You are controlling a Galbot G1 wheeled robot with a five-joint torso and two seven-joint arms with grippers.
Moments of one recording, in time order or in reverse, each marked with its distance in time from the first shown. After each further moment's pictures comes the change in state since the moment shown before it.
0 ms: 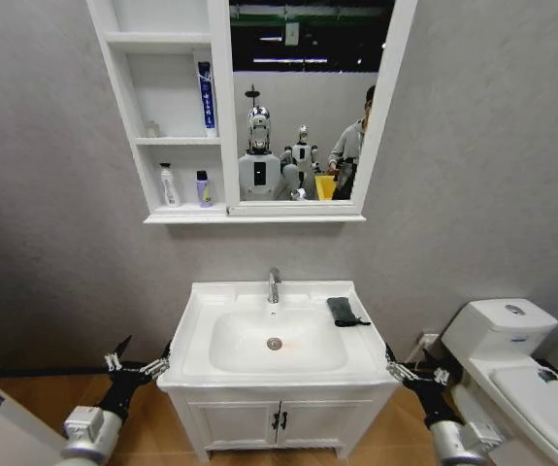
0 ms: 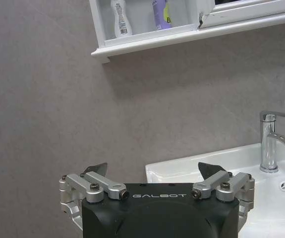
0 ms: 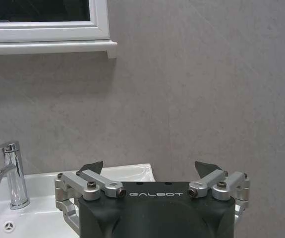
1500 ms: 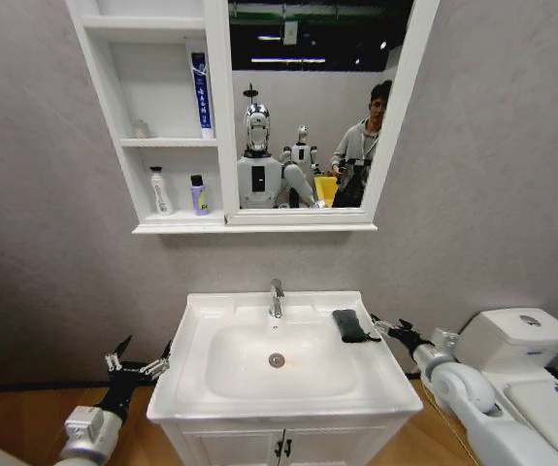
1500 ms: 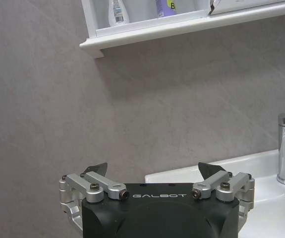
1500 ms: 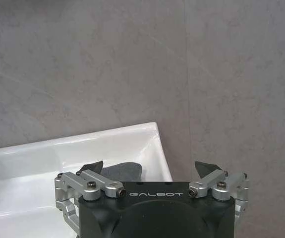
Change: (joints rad) left arm 0.000 0.000 0.000 0.000 0.000 0.000 0.000; right arm 0.570 -0.363 -0.248 -0.343 0.406 -0.539 0.111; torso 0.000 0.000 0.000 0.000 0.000
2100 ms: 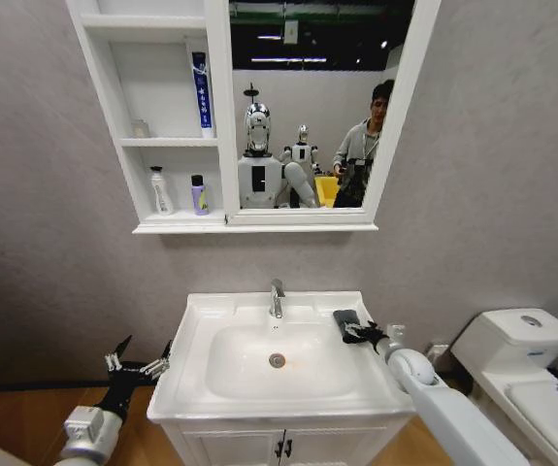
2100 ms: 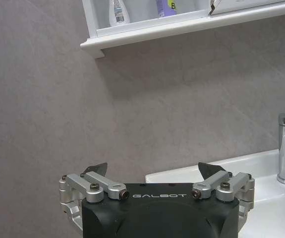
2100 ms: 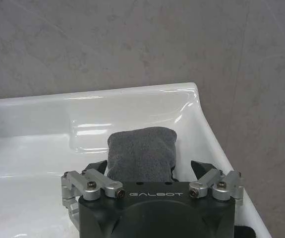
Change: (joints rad) left arm 0.000 0.000 0.000 0.000 0.000 0.000 0.000; right arm 0.210 0.072 -0.250 -0.267 -0.122 0.073 -0.069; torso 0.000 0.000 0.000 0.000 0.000
